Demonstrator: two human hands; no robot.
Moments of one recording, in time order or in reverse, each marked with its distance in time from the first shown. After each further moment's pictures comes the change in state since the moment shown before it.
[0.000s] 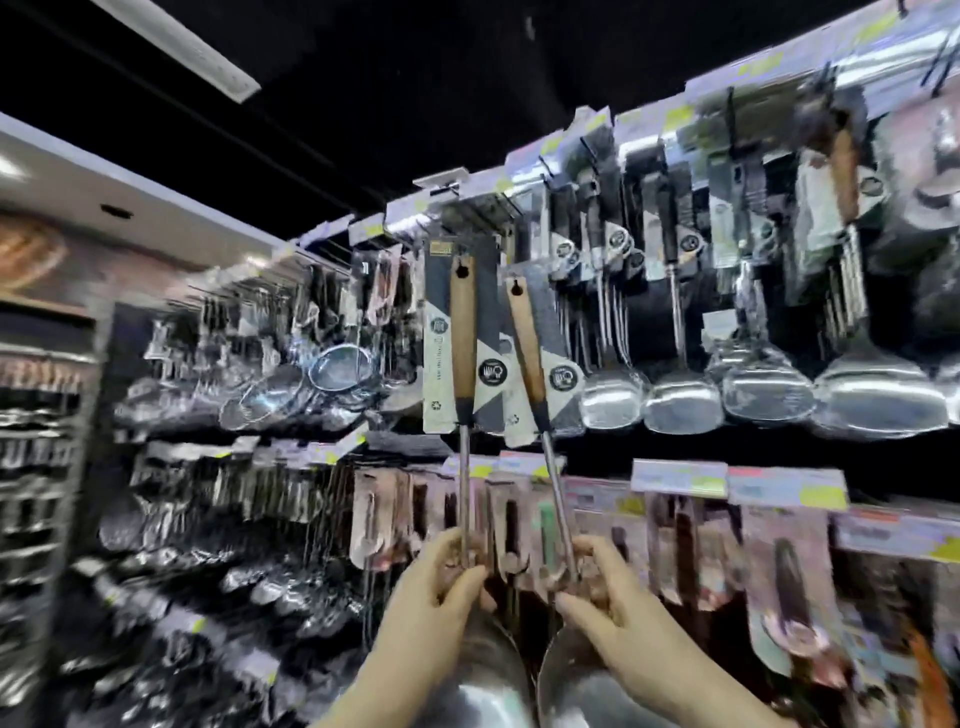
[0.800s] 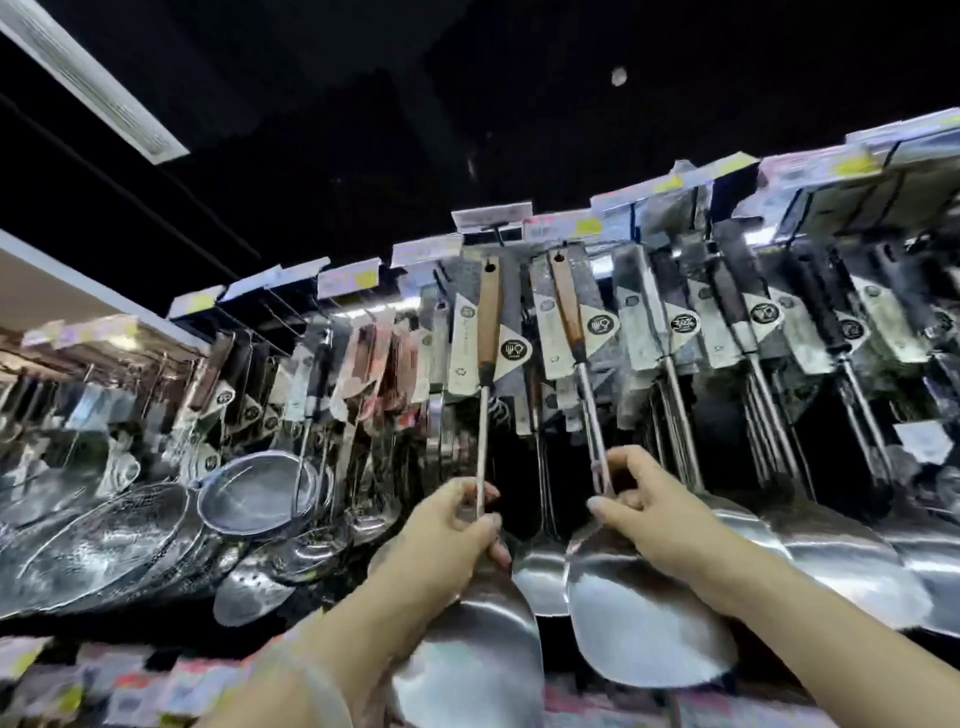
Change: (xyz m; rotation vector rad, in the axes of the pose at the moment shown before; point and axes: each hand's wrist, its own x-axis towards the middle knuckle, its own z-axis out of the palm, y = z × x) left_hand 0.364 -0.044 -0.099 -0.231 -0.257 0.260; right_hand 0.335 -0.055 0.003 -0.142 0.478 -0.064
